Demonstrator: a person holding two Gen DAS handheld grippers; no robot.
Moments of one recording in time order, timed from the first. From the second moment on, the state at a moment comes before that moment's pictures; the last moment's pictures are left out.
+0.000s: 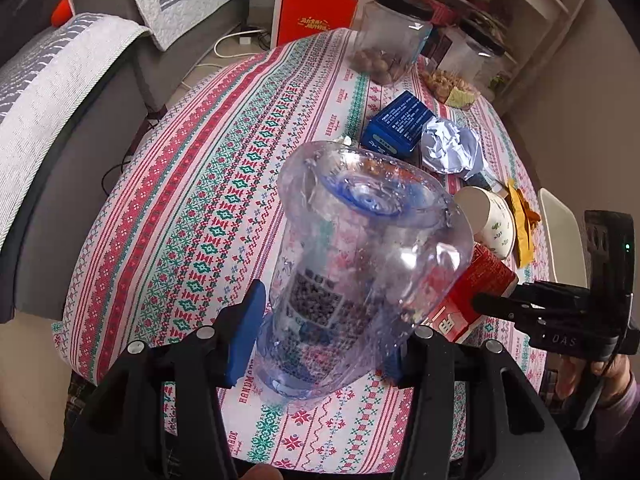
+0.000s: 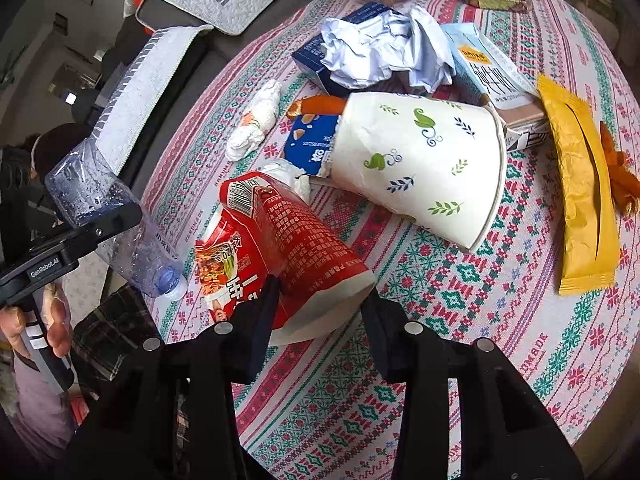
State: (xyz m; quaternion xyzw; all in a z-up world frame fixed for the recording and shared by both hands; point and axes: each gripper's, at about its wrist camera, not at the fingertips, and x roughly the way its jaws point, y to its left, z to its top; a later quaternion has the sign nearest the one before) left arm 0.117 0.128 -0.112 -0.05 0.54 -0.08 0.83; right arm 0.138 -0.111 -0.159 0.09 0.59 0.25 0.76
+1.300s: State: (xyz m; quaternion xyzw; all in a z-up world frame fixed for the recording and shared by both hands) left arm 0.110 0.091 -0.045 -0.07 0.46 -0.06 0.88; right arm 0.105 -0.197 -0.048 0.04 0.38 0.13 0.92
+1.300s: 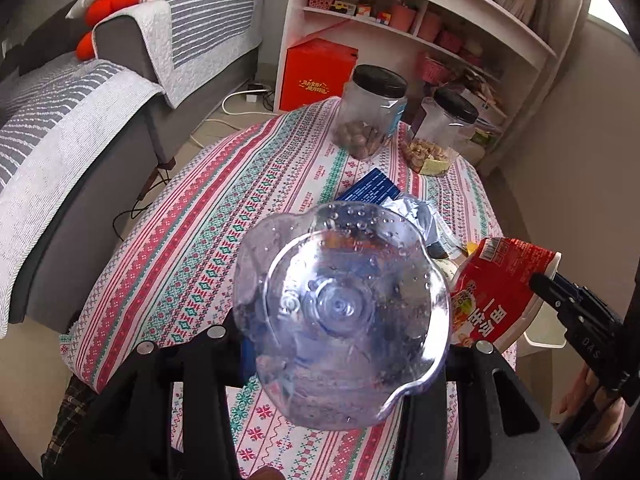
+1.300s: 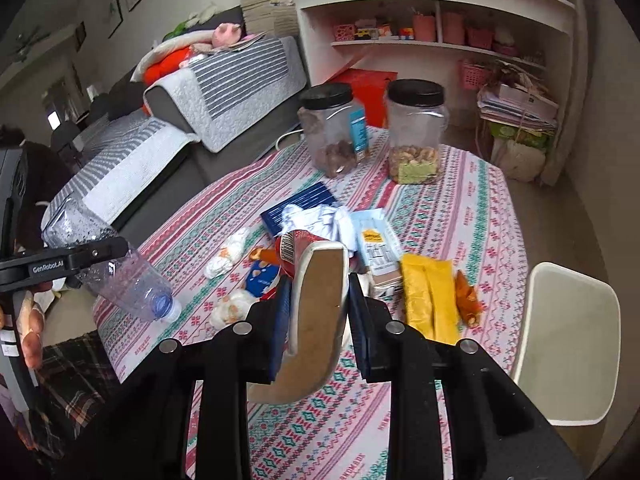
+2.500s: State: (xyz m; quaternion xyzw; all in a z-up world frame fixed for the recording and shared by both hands) left arm 0.162 -0.323 -0.034 0.01 0.47 -0.30 0.83; right arm -0.006 -0.497 -0.014 0.26 0.23 -0.33 0.88
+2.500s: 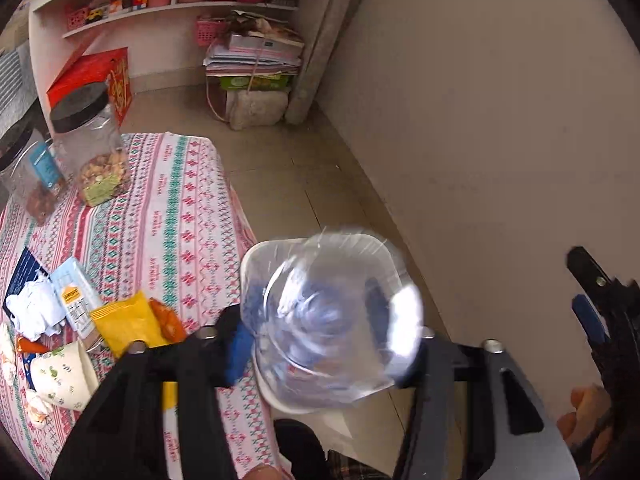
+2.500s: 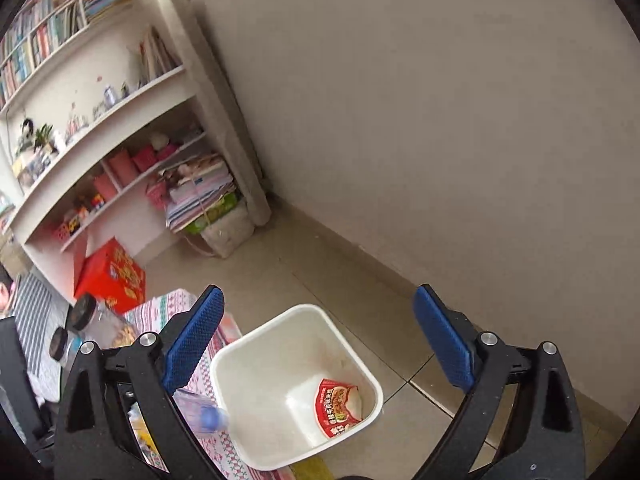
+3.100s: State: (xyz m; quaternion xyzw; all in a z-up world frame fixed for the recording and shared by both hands) left arm 0.119 -0.232 -0.007 0.09 0.32 -0.12 0.94; right arm 0.049 -0.422 -0.005 0.13 0.28 -0.29 0.91
